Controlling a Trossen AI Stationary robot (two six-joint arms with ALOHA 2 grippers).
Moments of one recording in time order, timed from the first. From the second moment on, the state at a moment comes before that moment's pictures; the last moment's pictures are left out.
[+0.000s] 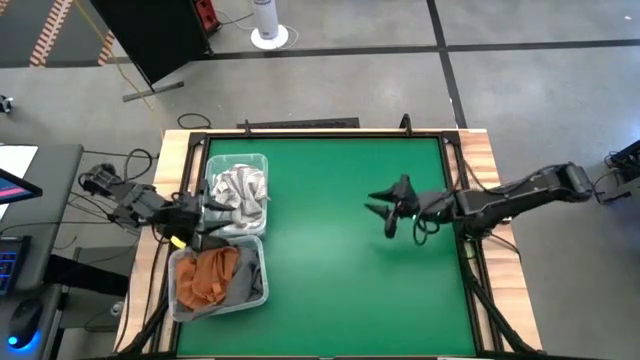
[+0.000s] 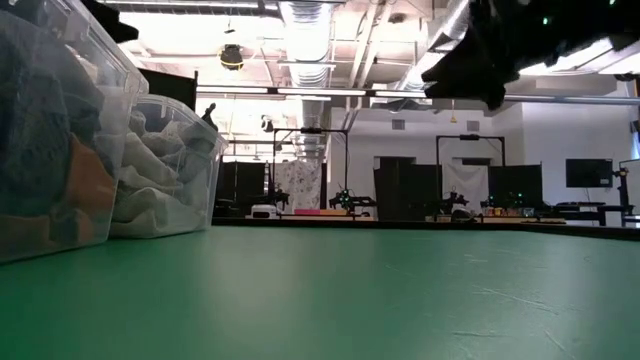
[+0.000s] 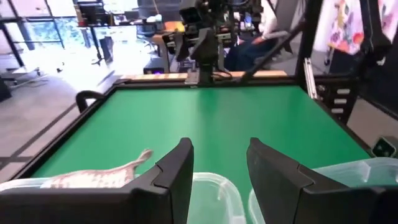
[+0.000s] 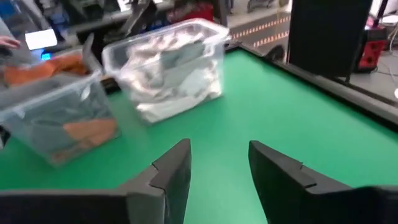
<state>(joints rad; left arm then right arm) -0.51 0.18 0.43 -0.36 -0.58 -0.04 0.14 0.97 0.49 0.19 0.45 0.32</state>
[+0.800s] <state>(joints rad) -0.38 0.08 0.15 0.00 -0.49 -0.22 -0.17 0.35 0.14 0.22 0.23 0.17</state>
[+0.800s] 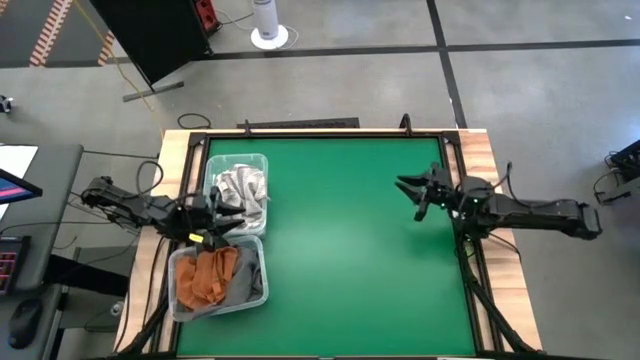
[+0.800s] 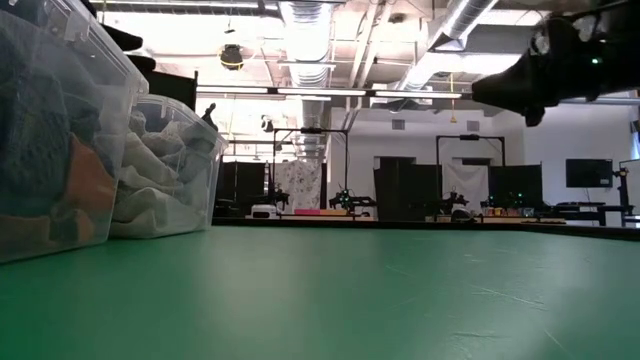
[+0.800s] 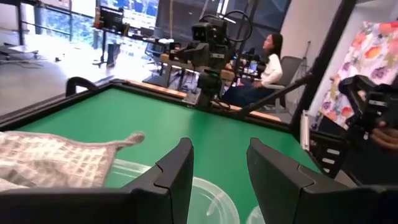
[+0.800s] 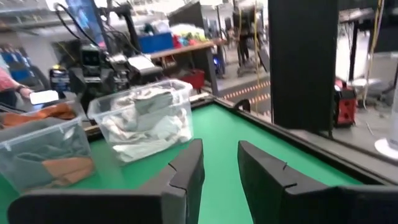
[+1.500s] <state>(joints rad) -0.39 0.08 0.04 0.12 -0.37 -0.07 -0.10 0.00 0.01 0.11 0.24 0.09</state>
